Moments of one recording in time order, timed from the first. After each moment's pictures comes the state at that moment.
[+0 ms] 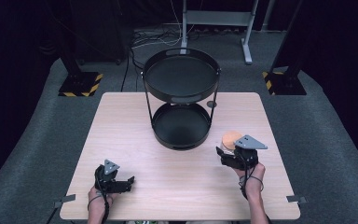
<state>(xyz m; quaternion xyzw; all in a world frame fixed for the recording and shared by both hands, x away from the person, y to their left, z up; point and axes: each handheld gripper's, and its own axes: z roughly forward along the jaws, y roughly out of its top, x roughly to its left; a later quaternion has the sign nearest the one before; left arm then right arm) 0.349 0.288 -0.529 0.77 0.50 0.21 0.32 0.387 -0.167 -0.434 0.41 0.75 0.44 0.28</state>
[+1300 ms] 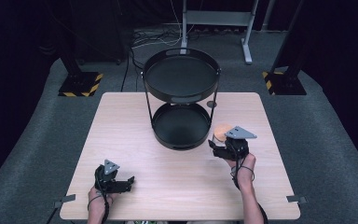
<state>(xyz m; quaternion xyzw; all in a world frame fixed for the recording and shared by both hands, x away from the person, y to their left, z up) 0.349 0.288 -0.529 0.77 0.50 0.21 0.32 0.419 -0.146 -0.434 0.40 0.76 0.44 0.27</state>
